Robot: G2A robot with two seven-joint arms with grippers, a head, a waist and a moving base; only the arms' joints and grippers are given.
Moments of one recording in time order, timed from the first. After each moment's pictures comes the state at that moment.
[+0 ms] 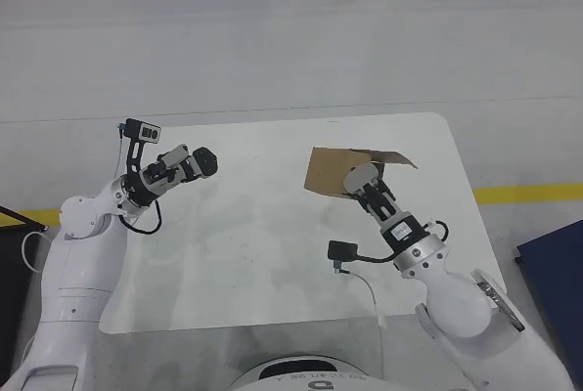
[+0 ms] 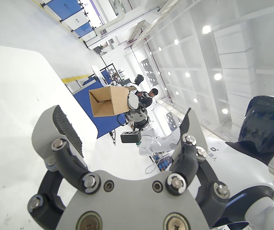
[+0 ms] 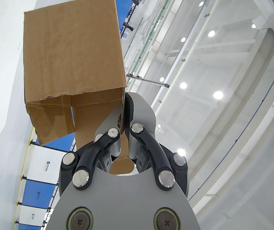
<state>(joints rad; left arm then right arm) 1.21 -1.09 -1.47 -1.37 -0.68 -0.48 -1.20 -1.67 -0.96 1.19 -2.35 3.07 -0.34 0.03</state>
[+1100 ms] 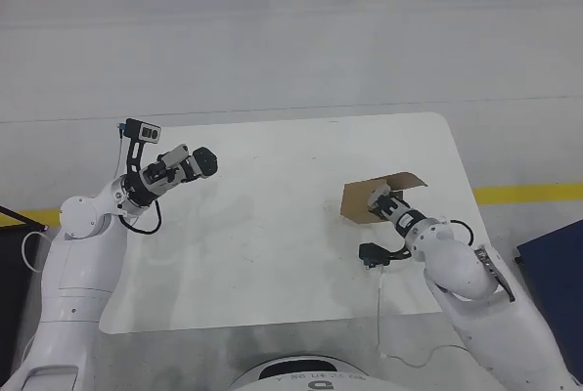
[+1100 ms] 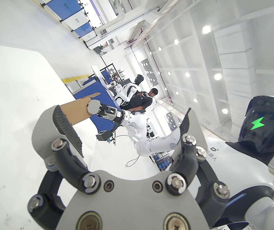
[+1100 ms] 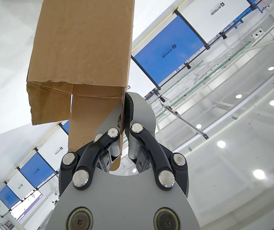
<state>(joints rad) 1.21 -1.09 -1.47 -1.37 -0.68 -0.48 -1.20 -1.60 -1.00 1.29 -2.10 2.81 -0.62 -0.42</state>
